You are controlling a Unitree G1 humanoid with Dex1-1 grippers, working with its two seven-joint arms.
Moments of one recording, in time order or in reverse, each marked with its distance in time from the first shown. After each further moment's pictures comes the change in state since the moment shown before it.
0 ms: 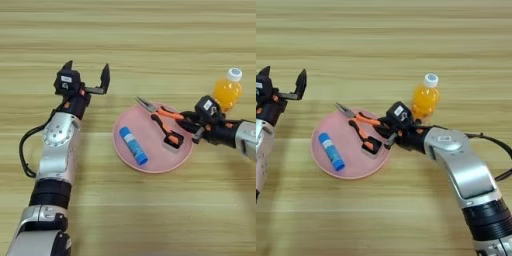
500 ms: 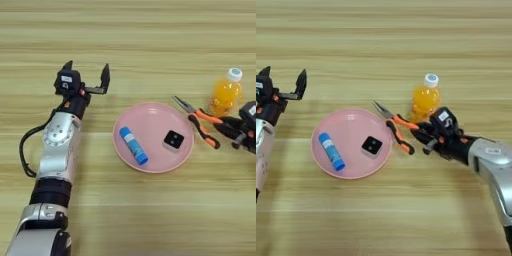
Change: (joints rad) left arm -0.011 0.001 0.003 0.020 0.002 -0.011 0.001; right arm 0.212 -0.150 -0.200 -0.021 0.071 0.001 0.041
